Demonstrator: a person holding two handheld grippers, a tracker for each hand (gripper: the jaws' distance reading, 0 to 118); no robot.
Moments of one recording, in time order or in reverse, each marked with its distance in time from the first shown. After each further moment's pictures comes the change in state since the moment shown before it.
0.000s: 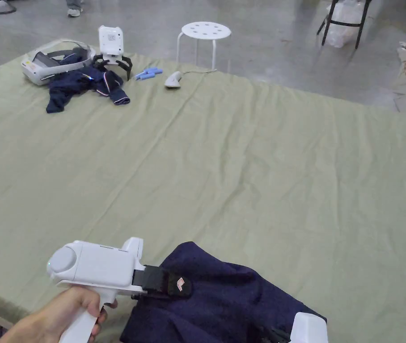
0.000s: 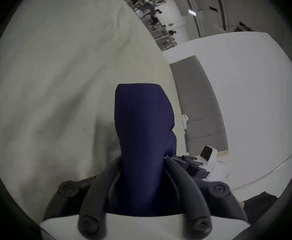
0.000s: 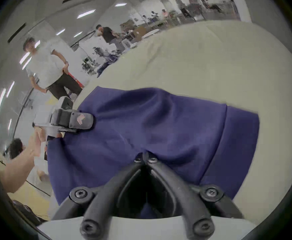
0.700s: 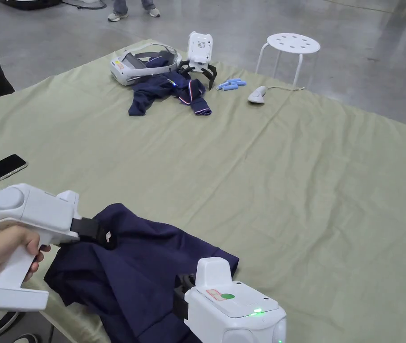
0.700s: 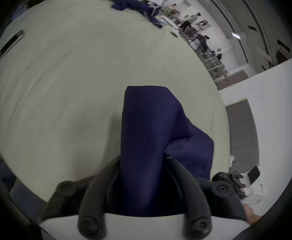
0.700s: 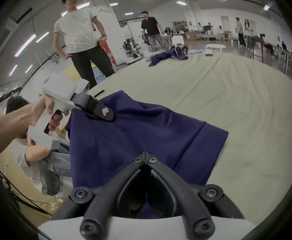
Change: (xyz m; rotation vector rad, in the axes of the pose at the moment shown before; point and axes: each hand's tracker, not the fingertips) left arm -0.167 0.100 0.241 0.223 0.531 0.191; right arm -0.225 0.078 -0.196 -0.058 0.158 0.376
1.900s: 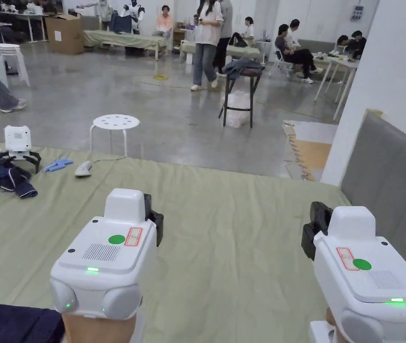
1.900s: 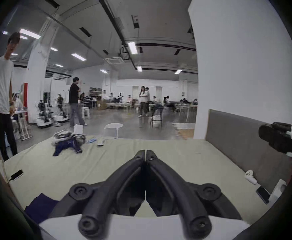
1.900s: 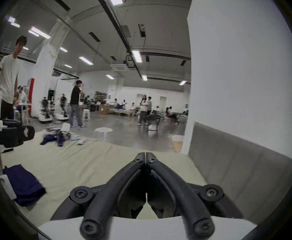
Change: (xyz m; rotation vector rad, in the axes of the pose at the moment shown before) left arm 0.546 -0.245 0.006 0.948 0.019 -0.718; right arm 0.171 -0.017 0.473 0.735 -0.968 0.077
